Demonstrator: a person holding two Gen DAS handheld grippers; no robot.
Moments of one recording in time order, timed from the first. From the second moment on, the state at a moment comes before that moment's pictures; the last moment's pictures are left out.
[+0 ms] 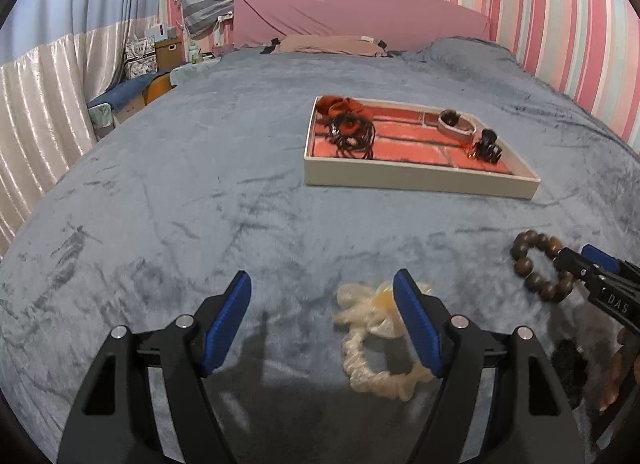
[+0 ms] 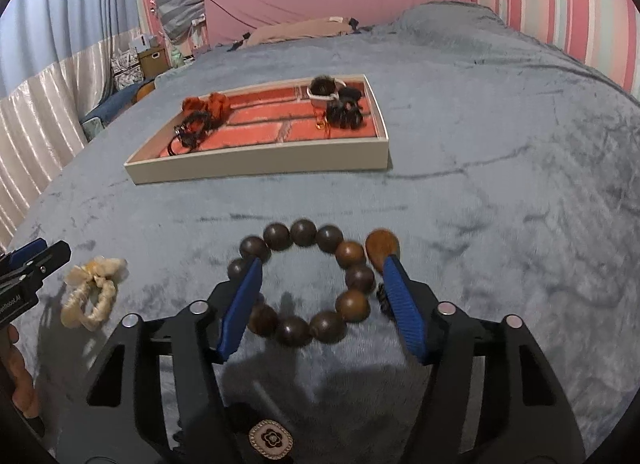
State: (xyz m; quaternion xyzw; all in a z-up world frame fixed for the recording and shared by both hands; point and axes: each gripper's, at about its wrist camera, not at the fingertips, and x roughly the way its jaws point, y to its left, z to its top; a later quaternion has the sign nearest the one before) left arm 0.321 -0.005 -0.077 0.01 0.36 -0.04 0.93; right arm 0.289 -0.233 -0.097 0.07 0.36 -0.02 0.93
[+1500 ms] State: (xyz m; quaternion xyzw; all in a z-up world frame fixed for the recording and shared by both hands) left arm 0.324 0.009 -0.111 -0.02 0.38 -0.06 0.92; right arm 0.310 -0.261 -0.126 0.15 0.40 -0.02 0.90
